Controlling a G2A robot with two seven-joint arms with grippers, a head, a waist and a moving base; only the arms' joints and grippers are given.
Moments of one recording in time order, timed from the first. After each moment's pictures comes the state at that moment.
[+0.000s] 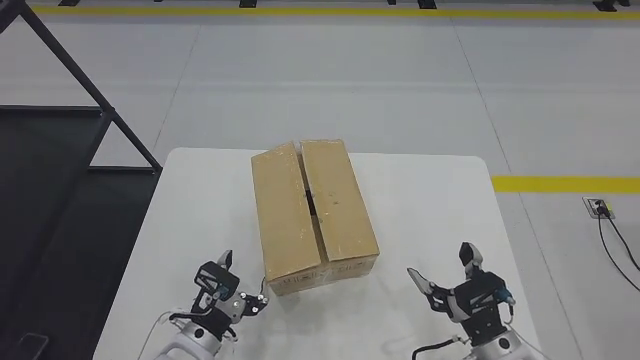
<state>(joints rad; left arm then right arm) 1.56 -1.17 -1.43 -1.86 1.42 -0.22 0.01 -1.65 -1.18 1.48 -2.04 -1.36 -0.12 -0.07</state>
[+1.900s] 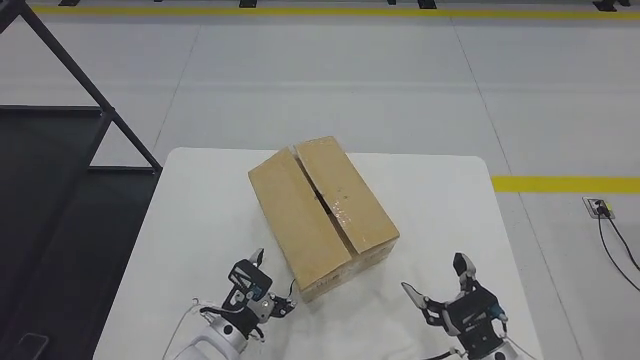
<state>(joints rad) 1.49 -1.19 -1.30 -1.85 1.46 -0.24 -0.03 -1.70 -1.19 1.47 -2.04 -1.42 -0.18 -0.13</state>
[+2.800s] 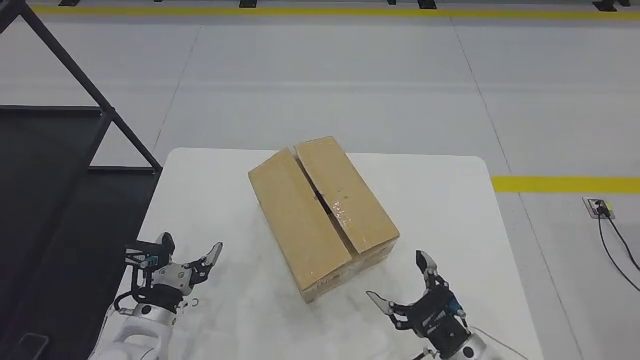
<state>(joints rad) 1.51 -1.18 -1.61 -1.80 1.19 -0.11 -0.04 -1.62 -1.19 1.34 -2.07 -1.48 -0.24 -0.02</state>
